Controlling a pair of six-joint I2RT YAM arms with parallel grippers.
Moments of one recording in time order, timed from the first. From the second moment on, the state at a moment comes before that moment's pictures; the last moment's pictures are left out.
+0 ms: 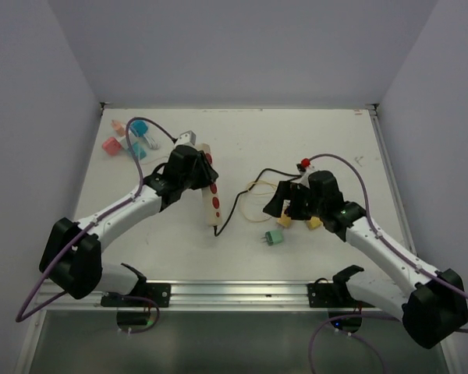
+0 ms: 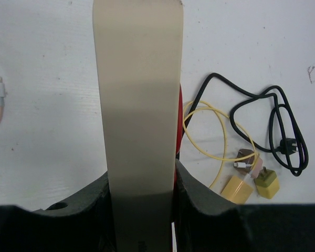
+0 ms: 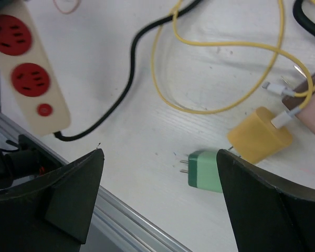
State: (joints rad) left arm -0.55 1.38 0.93 -0.18 -0.11 -0.73; right arm 0.48 1.04 0.63 -0.33 -0.25 0.61
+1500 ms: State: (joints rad) left arm -0.50 1.04 0.84 -0.21 -0.16 -0.78; right arm 0.84 1.63 1.09 -0.17 -0.18 0.57
